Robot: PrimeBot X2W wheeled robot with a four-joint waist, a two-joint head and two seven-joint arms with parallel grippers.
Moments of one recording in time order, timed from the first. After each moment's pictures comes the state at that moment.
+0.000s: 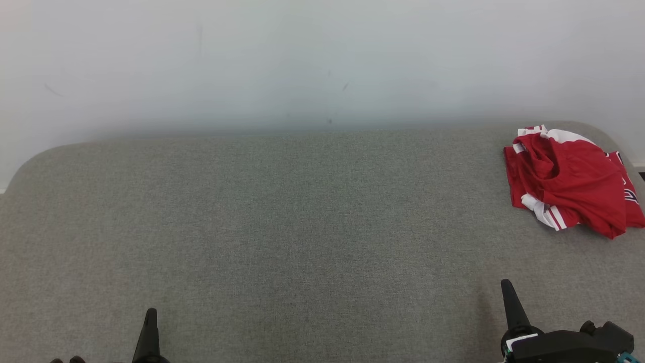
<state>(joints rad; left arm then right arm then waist) -0.03 0.05 0.07 0.26 -1.09 -0.08 -0.02 -0.04 -0.05 -0.08 0.27 1.12 0.13 -0.02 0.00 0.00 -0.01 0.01</state>
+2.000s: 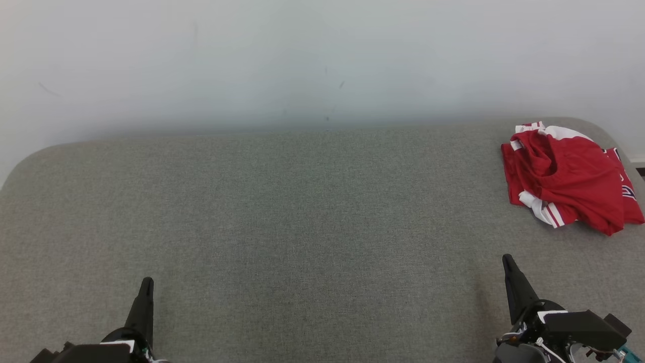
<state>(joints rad) -0.10 0.05 0.11 0.25 -1.60 -0.13 0.11 -0.10 -0.05 -0.11 0.25 1.60 0.13 0.11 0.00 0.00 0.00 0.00</state>
